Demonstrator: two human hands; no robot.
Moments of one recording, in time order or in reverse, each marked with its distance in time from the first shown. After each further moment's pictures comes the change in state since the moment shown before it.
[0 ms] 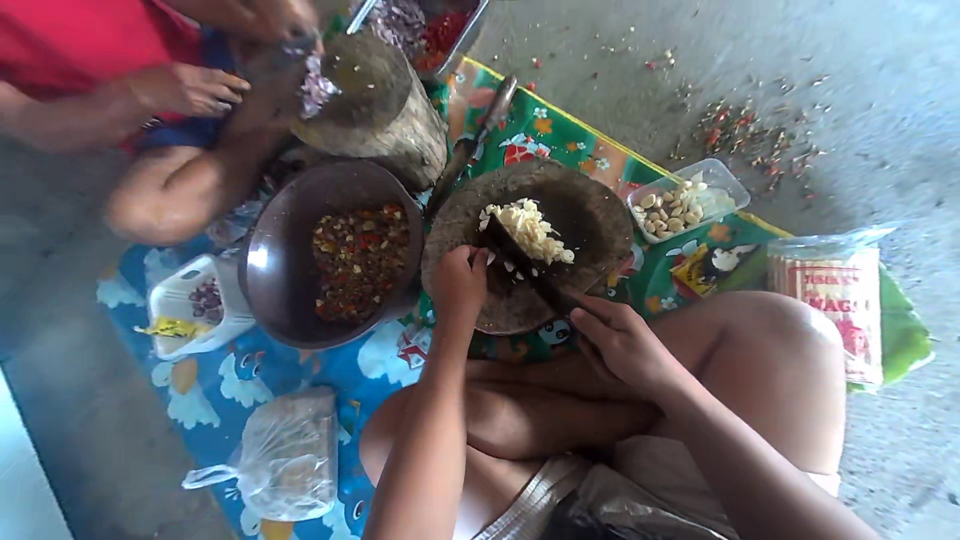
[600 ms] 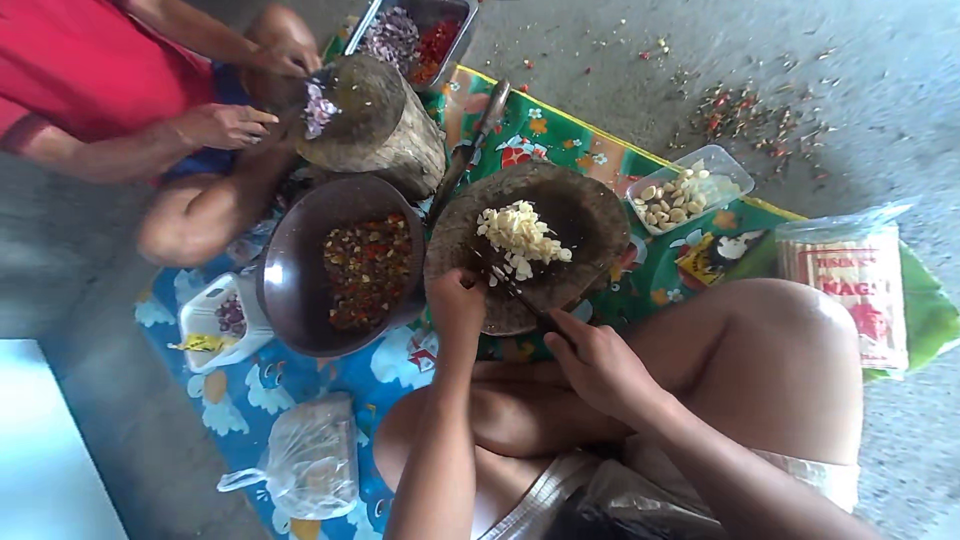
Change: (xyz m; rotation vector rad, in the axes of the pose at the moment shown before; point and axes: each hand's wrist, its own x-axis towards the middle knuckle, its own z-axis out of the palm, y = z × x) left_hand -0.042 -0.002 0.001 -0.041 0.073 -0.105; right_hand -0.012 -0.005 0.032 -0.487 0.027 -0.020
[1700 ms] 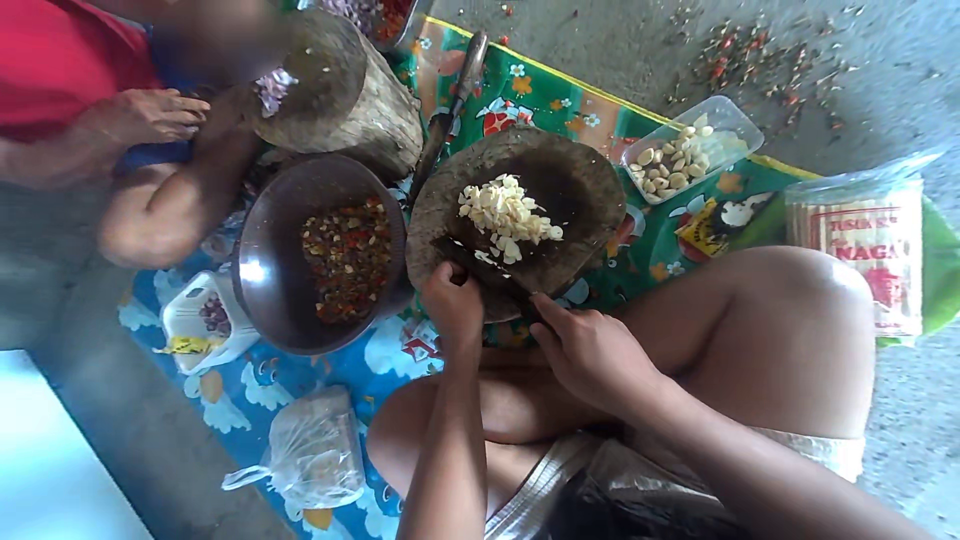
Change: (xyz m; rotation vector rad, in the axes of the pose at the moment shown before) left_hand -0.007 -0.004 0.026 -0.069 0.130 -0.023; right_hand -0.002 -0.012 -0.003 -0.269 -0.045 -0.004
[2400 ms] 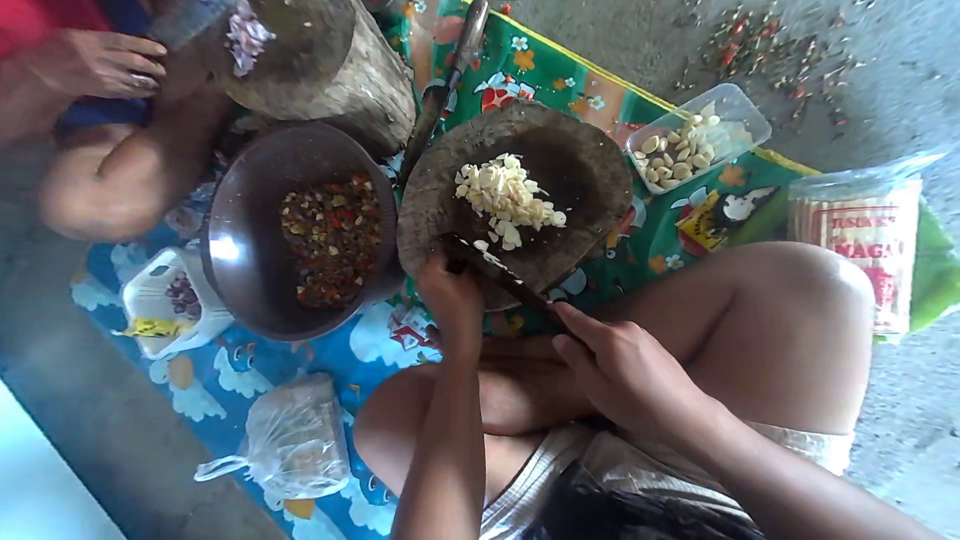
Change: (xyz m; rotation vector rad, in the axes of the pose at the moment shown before) left_hand -0.002 -0.007 0.006 -0.048 0.076 0.166; right_hand -0.029 0.011 0.001 0.088 0.096 -0.051
